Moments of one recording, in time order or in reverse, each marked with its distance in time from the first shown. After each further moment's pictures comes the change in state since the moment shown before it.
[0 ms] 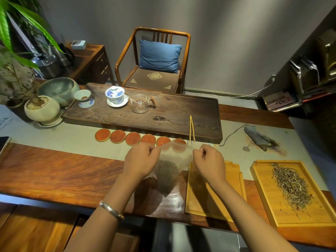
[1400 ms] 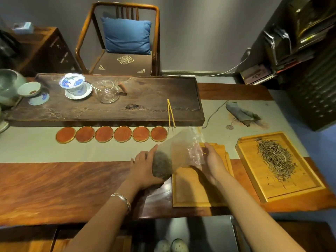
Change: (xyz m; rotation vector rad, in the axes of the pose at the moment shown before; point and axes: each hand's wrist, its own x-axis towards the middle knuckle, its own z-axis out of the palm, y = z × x) left_hand 0.008 -0.066 0.147 0.267 -0.475 0.154; right_hand -0.001 0.094 0.005 1.014 -0.180 0.806
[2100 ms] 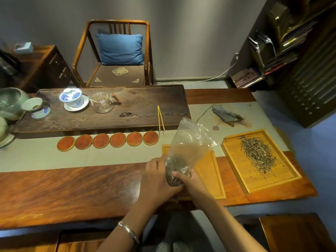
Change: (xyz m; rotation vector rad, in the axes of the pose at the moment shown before) left_hand -0.071 0.115 -0.018 -0.055 0.339 0.104; right_hand -0.079 0.038 -0.008 -0.197 -0.172 -0.101
